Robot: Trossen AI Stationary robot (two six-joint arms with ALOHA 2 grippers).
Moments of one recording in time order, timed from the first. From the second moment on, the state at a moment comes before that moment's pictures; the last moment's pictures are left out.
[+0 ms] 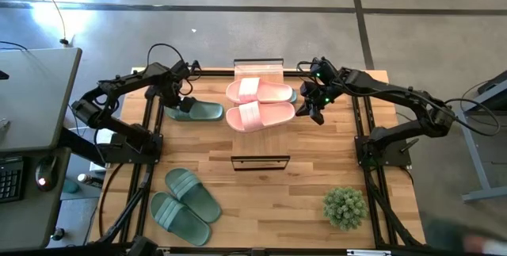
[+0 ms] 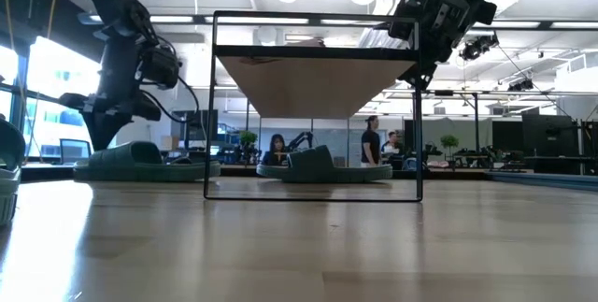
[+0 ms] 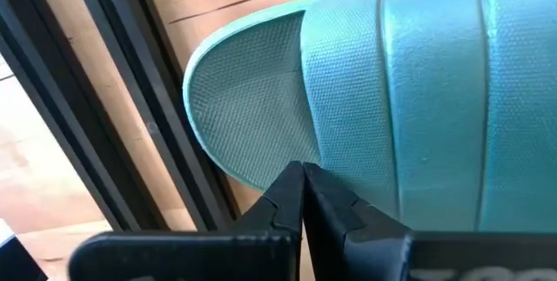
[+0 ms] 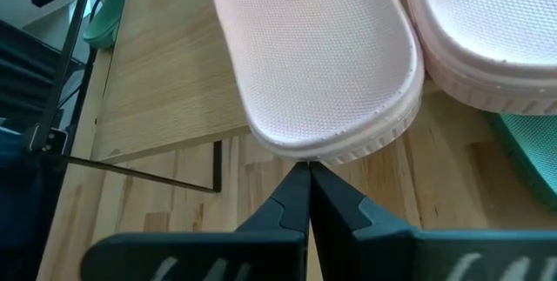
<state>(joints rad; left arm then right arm) 1.11 1.42 0.81 -1.04 -0.11 -0.30 -0.60 1.30 0.96 -0.65 -0.67 -0.23</state>
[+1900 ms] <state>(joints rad) 0.91 1.43 0.74 -0.71 -0.10 -0.21 -0.87 1.63 0.96 -0.59 -0.46 0.36</state>
